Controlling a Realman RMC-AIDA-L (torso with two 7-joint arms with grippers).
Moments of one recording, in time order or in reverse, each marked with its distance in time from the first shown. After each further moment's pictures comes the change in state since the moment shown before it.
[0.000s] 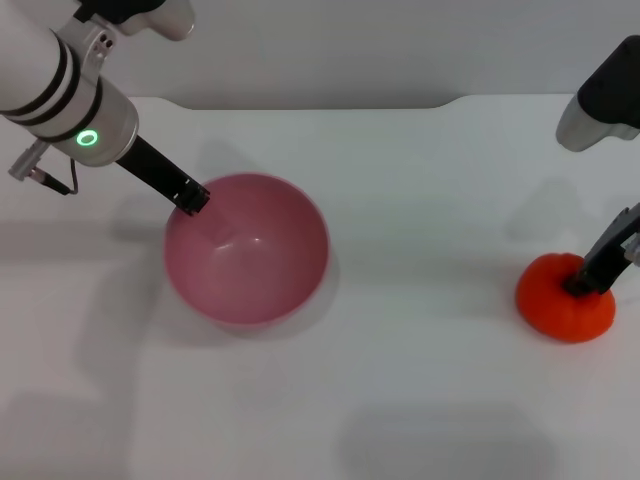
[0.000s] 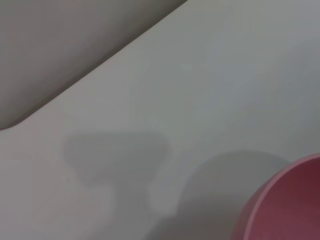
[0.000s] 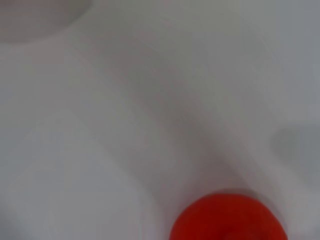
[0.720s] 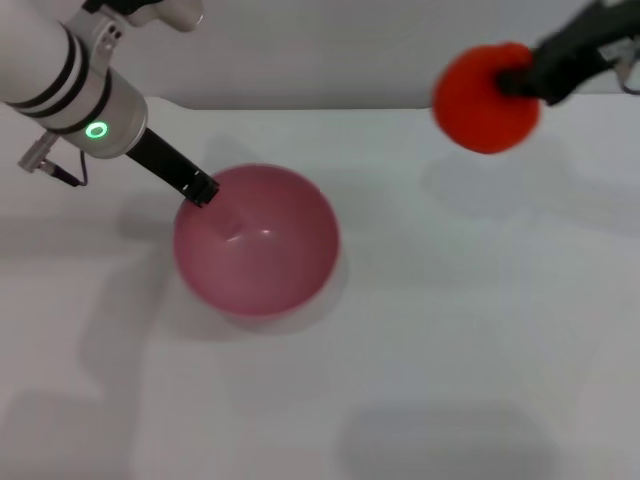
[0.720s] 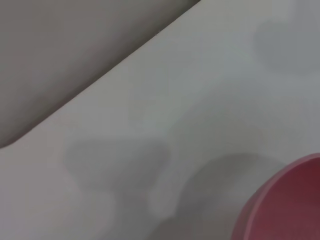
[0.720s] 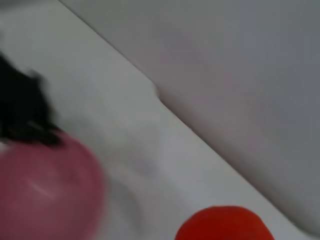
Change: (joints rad) left arm -0.014 -0.004 0.002 0.003 -0.006 -0.009 0.002; right arm -0.020 0.007 0.071 -0.579 0.332 -0.124 0.067
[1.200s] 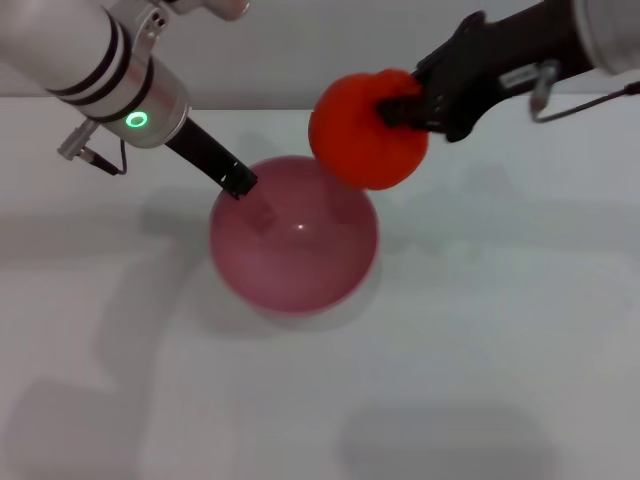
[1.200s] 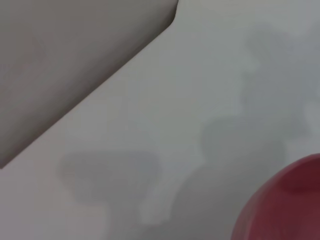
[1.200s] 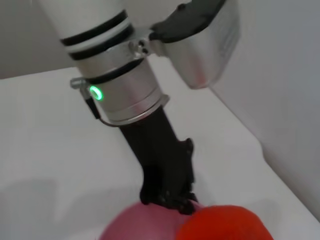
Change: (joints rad) left arm -0.039 -0.009 0.050 0.000 -0.045 -0.014 -0.011; right arm -0.018 0.007 -0.147 -0.016 0.235 0.026 -0.038
